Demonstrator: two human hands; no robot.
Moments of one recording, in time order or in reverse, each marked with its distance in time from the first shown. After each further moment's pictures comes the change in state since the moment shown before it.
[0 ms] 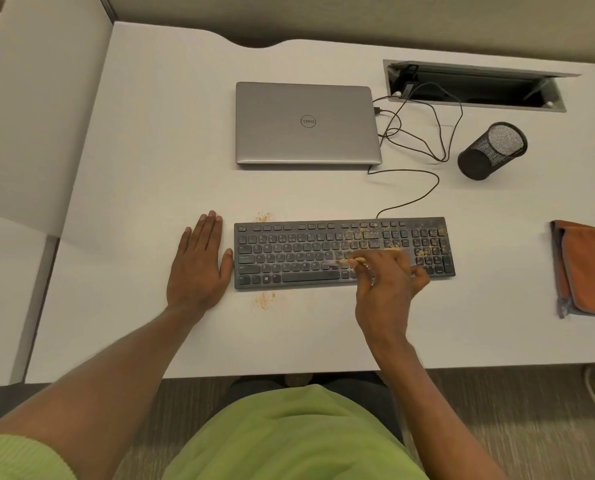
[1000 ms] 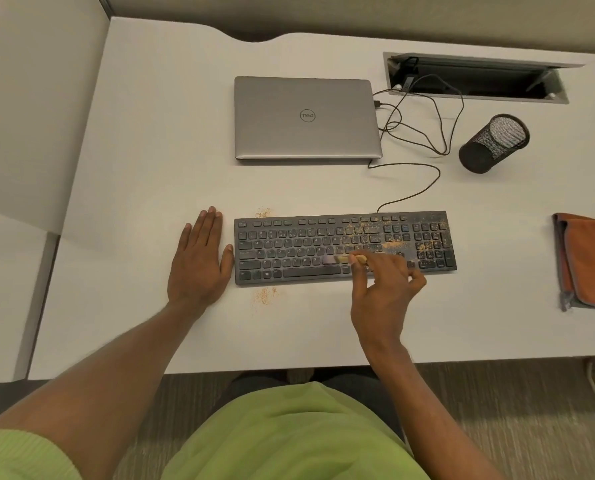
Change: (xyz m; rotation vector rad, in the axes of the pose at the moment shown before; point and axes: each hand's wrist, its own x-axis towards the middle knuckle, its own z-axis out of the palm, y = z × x) left_hand 0.000 0.000 0.000 0.001 -0.004 0.003; right_hand -0.016 -0.003 0.006 0.038 0.078 0.013
